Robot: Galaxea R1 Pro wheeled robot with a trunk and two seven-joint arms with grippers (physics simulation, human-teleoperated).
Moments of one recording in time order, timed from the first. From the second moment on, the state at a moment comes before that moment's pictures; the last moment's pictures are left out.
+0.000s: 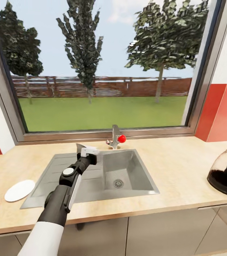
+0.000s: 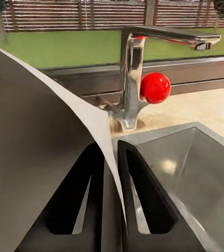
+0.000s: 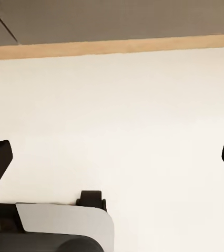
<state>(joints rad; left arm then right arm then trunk) -0.60 -0.17 -0.02 -1.25 -0.14 0.34 -0.16 -0.14 -0.07 0.03 -0.18 0.00 -0.21 0.00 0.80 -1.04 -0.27</state>
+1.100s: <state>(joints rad) -0.60 -0.17 -0.02 -1.25 -0.14 0.34 -0.16 -0.14 -0.07 0.03 -0.18 0.00 -0.21 0.00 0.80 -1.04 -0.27</state>
